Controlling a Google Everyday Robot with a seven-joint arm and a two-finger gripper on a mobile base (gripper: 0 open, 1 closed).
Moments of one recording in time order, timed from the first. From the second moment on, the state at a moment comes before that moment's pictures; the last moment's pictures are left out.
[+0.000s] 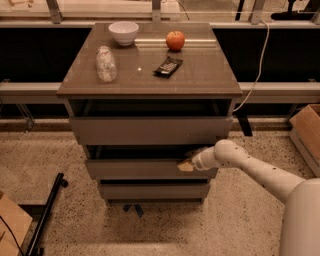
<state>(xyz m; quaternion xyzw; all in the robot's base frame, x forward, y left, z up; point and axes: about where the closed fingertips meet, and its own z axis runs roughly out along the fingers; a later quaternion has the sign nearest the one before) 0.705 -0.127 0.434 -0.40 0.84 0.18 0.33</state>
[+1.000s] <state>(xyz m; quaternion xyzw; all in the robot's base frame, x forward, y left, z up) 0.663 -0.135 0.428 -0.39 0.86 0.19 0.28</state>
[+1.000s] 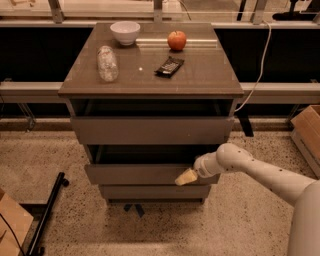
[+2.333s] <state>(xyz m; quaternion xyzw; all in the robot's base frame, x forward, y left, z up) 0.658 -0.137 0.434 -0.39 0.86 0.19 0.27</state>
